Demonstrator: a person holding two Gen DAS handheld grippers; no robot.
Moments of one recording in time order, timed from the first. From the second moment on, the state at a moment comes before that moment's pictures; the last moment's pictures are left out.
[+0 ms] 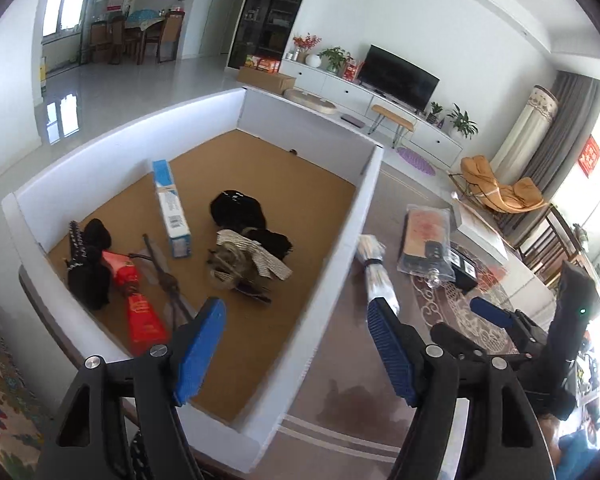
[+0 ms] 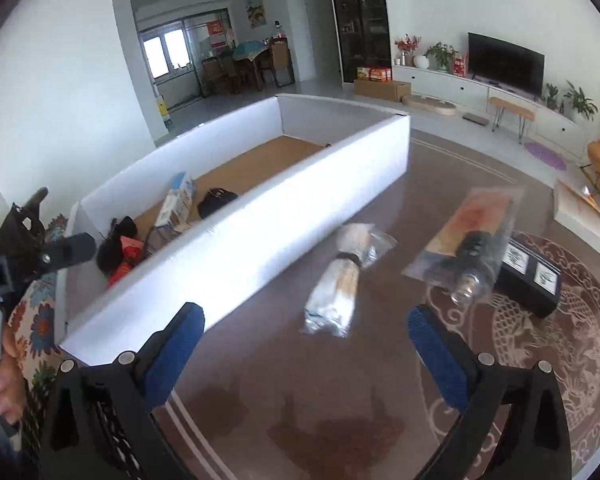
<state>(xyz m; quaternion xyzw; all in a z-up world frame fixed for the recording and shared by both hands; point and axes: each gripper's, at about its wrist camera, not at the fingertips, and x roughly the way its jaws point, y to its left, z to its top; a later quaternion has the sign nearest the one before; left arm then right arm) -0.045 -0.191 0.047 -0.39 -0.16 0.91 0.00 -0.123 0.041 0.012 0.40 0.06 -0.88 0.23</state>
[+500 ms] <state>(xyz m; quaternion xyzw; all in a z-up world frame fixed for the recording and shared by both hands) -0.069 0.032 -0.051 -0.49 0.01 0.86 0.13 -0.059 0.248 -0.046 0.45 0.01 -0.89 0.02</state>
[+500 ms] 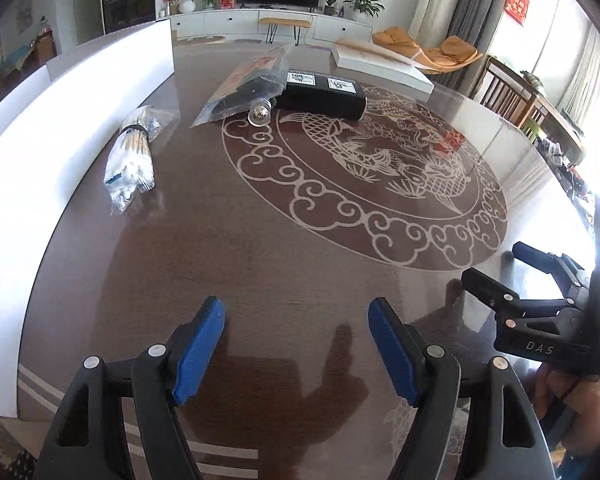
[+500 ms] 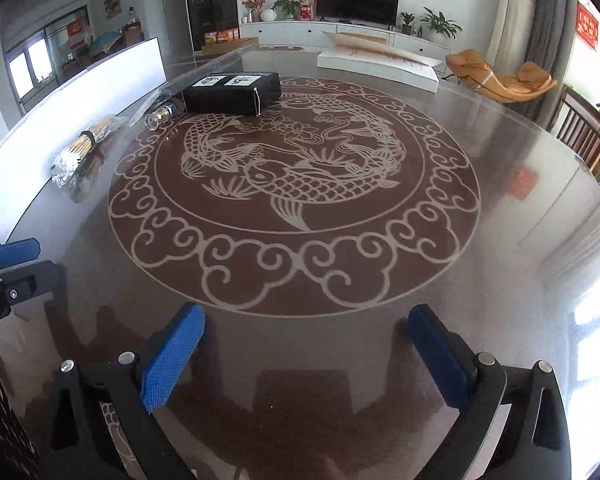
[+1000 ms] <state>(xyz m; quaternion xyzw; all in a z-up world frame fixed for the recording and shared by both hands) -0.067 0.041 -0.067 -0.47 0.06 0.88 0.11 -0.066 0.240 -0.051 0.46 0.01 -0.89 0.01</state>
